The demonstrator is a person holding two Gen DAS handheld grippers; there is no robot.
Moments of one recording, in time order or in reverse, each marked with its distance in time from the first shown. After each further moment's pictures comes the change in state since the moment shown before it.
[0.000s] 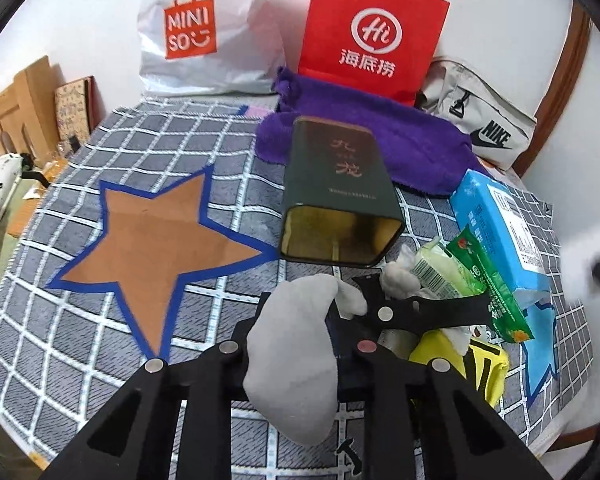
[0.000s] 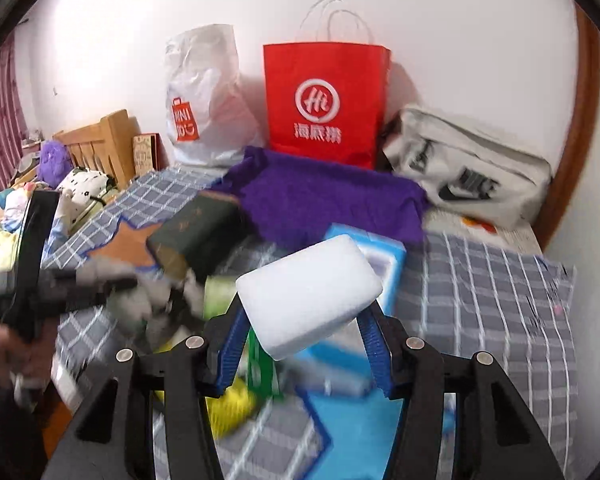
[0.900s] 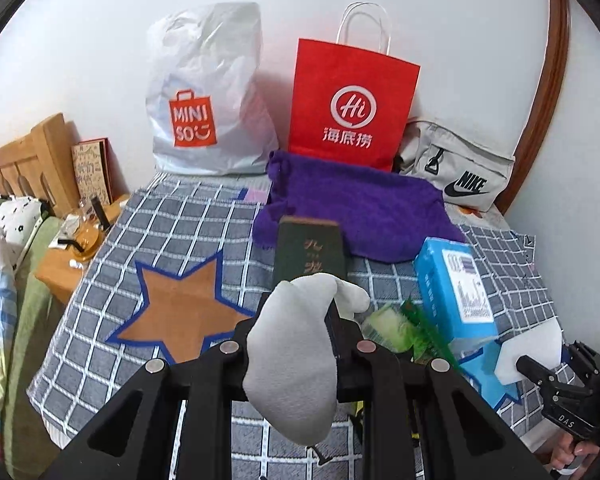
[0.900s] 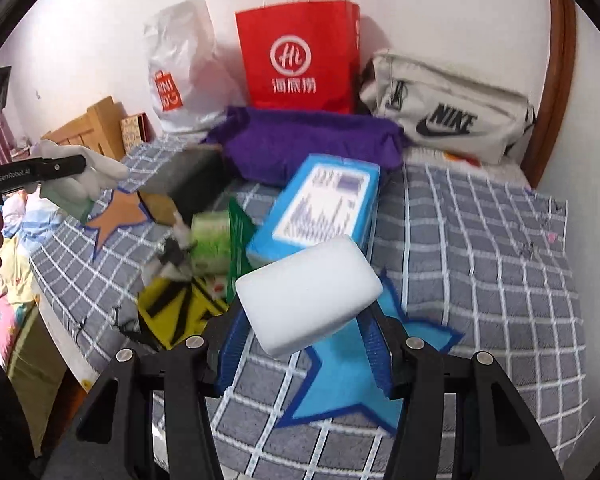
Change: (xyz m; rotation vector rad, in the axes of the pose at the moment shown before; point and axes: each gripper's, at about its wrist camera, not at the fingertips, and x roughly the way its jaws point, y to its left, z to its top) left arm -0.083 -0.028 0.050 0.043 -0.133 0.023; right arm 0.000 -0.013 -0.022 0.070 0.076 -0.017
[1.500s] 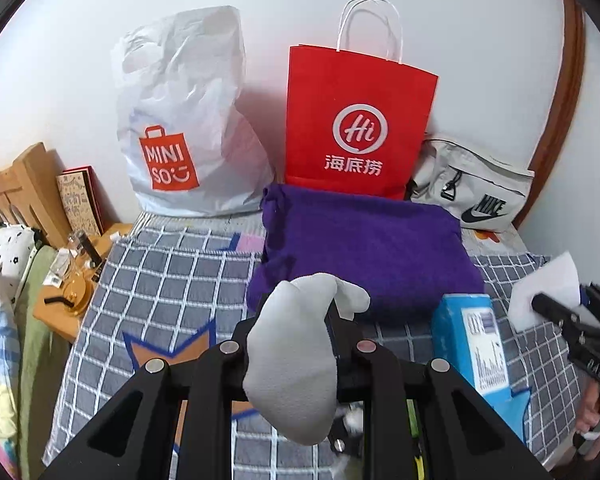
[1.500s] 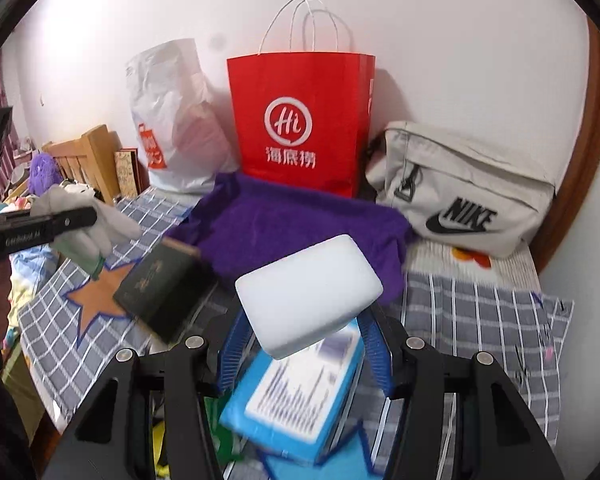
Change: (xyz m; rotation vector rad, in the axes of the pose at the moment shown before) left arm 0.059 -0.008 0.081 0.041 0.014 0.028; right arm 0.051 -0.018 0.130 -0.044 -0.074 0.000
